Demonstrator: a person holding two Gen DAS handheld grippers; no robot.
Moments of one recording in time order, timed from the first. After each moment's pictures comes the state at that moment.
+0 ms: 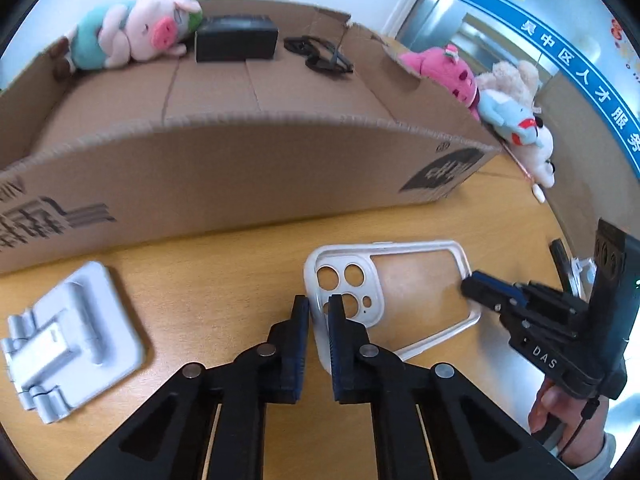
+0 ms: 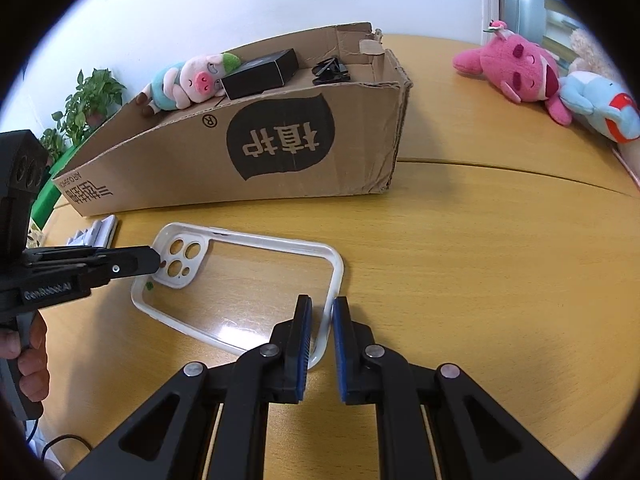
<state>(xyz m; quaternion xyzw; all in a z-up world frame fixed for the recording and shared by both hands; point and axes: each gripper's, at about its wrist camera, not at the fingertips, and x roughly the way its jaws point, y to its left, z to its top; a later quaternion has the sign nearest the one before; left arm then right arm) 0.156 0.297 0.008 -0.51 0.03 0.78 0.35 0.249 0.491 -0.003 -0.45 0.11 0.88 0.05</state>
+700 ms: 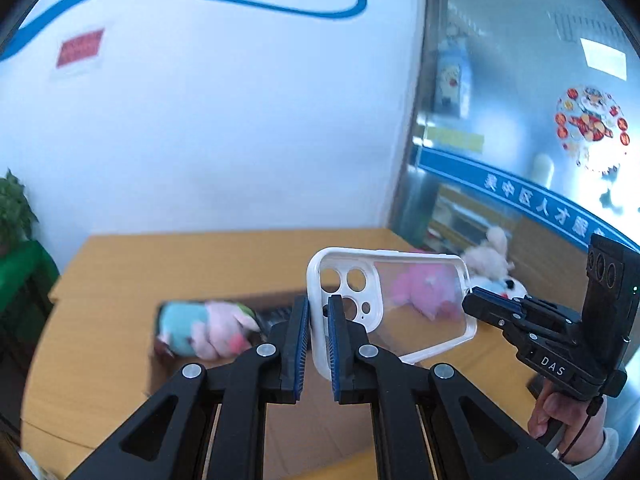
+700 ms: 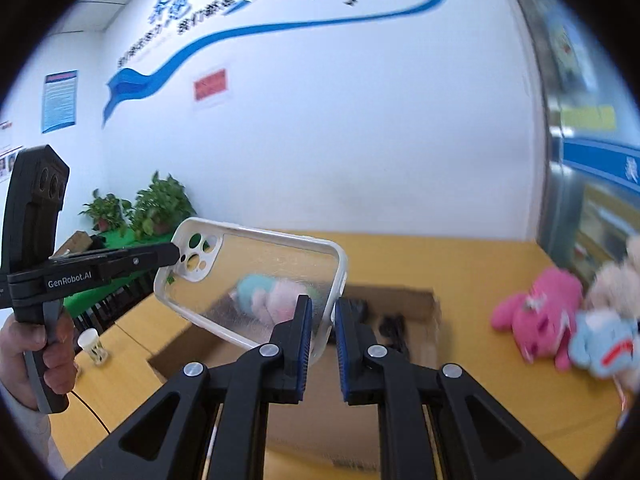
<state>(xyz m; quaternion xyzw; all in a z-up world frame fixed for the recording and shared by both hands) 0.102 0.229 0.291 -0.22 0.00 0.91 0.34 0.190 0.459 0.247 -0.19 0.04 0.98 -0.03</state>
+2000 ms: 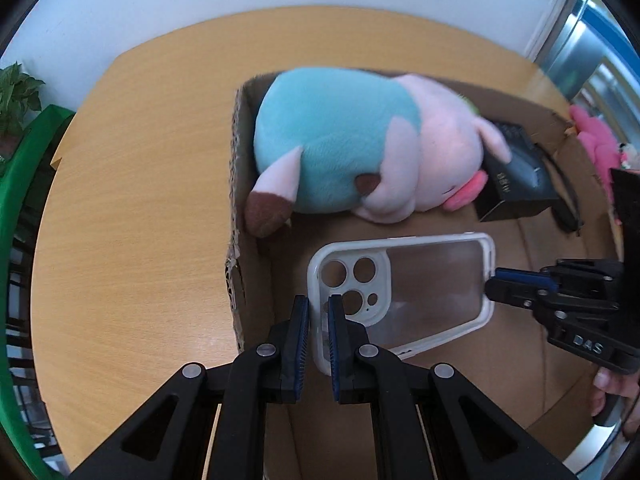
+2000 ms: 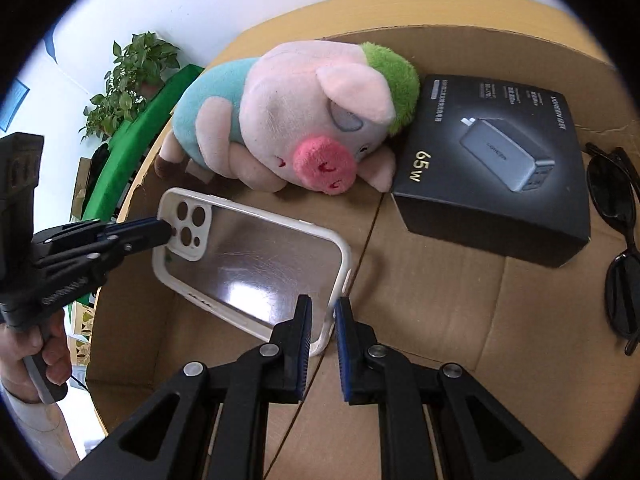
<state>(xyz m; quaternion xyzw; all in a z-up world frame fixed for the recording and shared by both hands) -0.148 0.214 0.039 -0.57 0.12 0.79 0.19 -0.091 0.400 0.022 -0.56 0.15 0.80 -0.15</state>
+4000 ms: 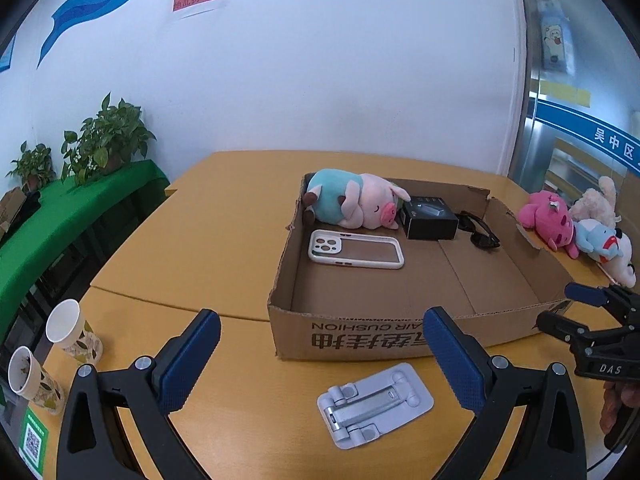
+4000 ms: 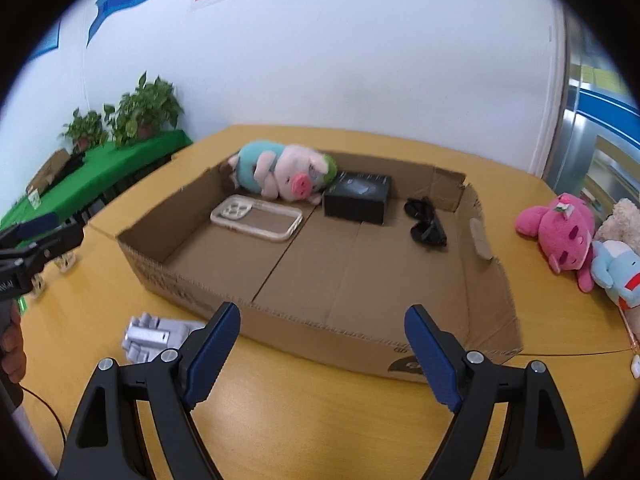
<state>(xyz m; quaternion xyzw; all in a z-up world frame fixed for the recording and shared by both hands) 0.149 0.114 0.116 -0.31 0.02 0.94 0.14 0.187 0.380 0.110 -0.35 -0.01 0.94 0.00</state>
